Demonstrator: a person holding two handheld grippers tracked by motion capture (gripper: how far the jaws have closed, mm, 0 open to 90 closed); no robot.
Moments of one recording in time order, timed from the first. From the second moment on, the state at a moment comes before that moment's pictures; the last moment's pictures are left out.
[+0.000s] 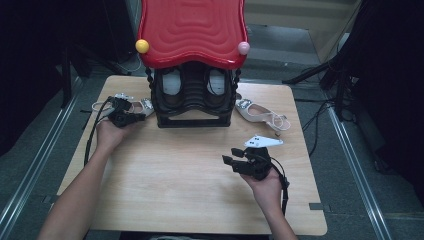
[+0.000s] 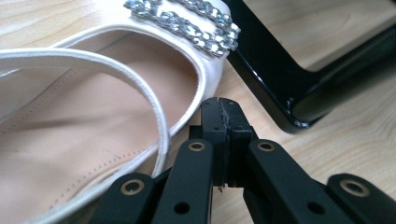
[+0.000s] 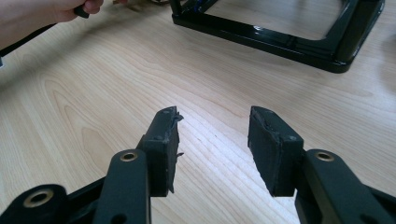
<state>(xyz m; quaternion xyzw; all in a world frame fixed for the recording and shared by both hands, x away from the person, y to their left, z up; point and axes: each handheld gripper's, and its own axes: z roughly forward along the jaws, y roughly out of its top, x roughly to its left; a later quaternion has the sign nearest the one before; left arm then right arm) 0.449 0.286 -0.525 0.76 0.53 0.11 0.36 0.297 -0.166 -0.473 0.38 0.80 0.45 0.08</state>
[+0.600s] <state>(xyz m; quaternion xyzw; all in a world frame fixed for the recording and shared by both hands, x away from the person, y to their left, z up) 0.436 0.288 -0.505 0.76 0.52 0.11 0.37 0.296 -0.172 -0.473 0.38 0.80 0.45 0.09</state>
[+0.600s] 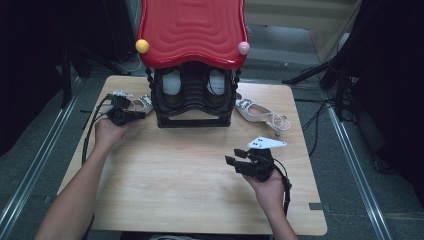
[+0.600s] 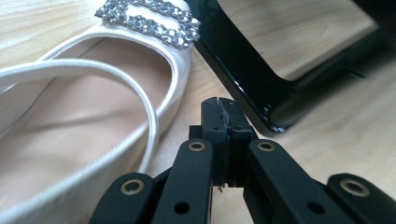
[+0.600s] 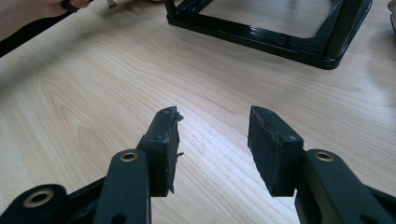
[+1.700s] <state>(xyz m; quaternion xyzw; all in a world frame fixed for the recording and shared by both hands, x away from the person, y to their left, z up) 0.369 0.358 -0.484 0.74 0.54 0.10 0.39 0.325 -0.166 -0.476 0.39 0.80 0.45 0.08</state>
